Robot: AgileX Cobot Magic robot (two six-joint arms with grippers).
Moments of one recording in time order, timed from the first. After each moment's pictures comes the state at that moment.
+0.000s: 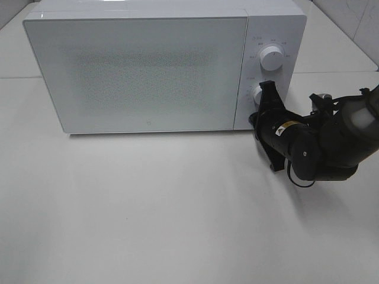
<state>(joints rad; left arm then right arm) 0.08 0.00 -0.50 -0.11 1.04 0.18 0.39 2.13 -0.77 0.31 -0.94 1.37</state>
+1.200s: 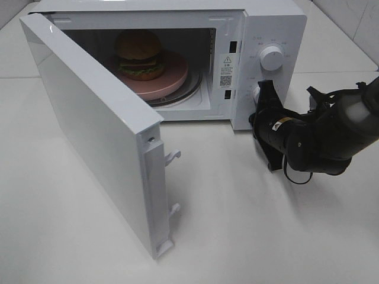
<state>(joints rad) 0.08 0.00 -0.50 -0.11 1.04 0.18 0.40 2.13 -0.82 0.37 -0.84 1.35</state>
